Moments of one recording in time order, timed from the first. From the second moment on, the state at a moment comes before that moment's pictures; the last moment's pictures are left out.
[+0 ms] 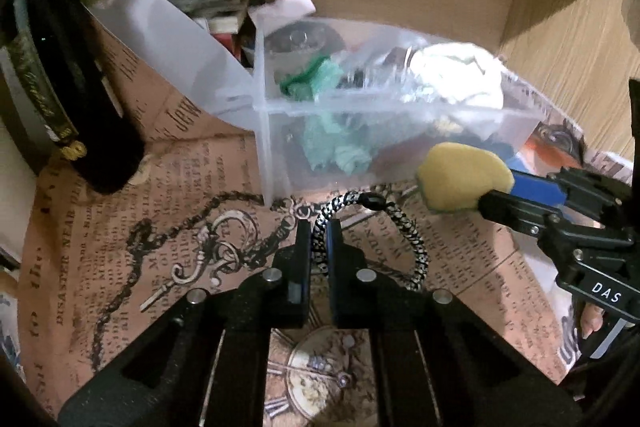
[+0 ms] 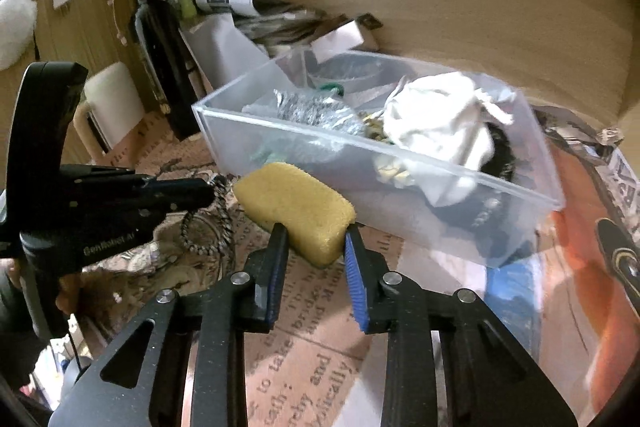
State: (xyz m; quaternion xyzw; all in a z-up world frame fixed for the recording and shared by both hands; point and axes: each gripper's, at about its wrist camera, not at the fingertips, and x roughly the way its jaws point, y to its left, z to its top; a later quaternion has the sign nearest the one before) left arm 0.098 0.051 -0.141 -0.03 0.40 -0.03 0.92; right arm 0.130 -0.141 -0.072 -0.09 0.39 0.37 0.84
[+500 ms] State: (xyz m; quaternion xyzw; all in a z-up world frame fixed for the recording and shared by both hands) left arm 0.094 0.046 -0.067 -0.03 0.30 -0.01 0.95; right arm 0.136 -0.153 -0.017 -0.06 0.31 0.36 0.88
